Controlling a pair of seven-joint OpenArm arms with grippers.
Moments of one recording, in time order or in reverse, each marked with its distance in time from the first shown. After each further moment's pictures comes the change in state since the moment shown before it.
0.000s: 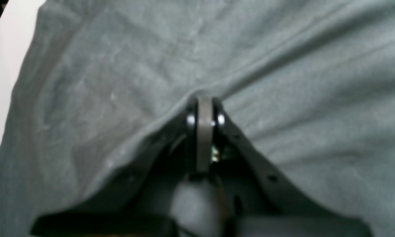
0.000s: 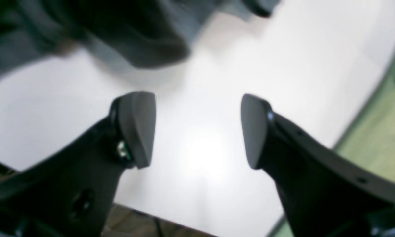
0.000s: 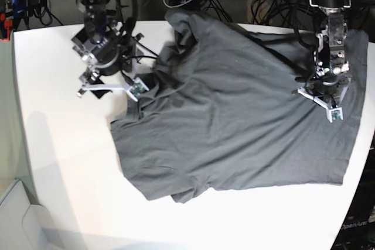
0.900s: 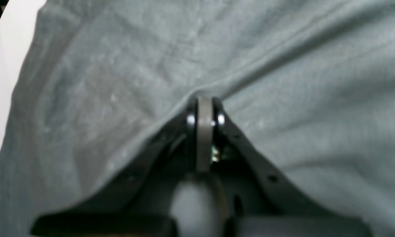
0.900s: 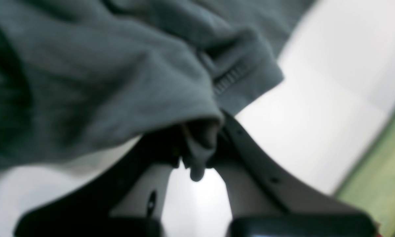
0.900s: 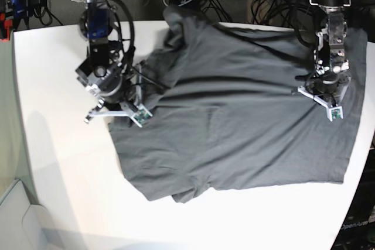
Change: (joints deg) left arm 0.4 0.0 0.0 0.3 0.0 0.0 -0.3; right arm 10.8 1.7 0.5 -11.4 -0.2 0.0 7.5
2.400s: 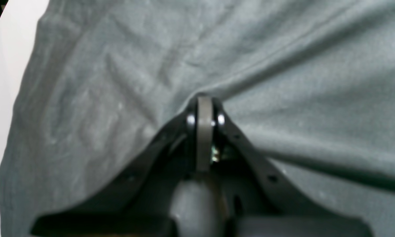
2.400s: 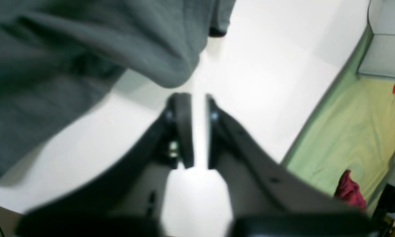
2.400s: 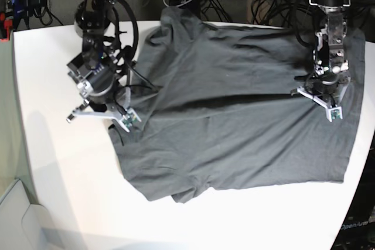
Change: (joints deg) left arm -0.1 0.1 0.3 0.1 0.0 0.0 0.1; right arm -1.5 -2.9 0.3 11.8 0.1 -0.1 -16.4
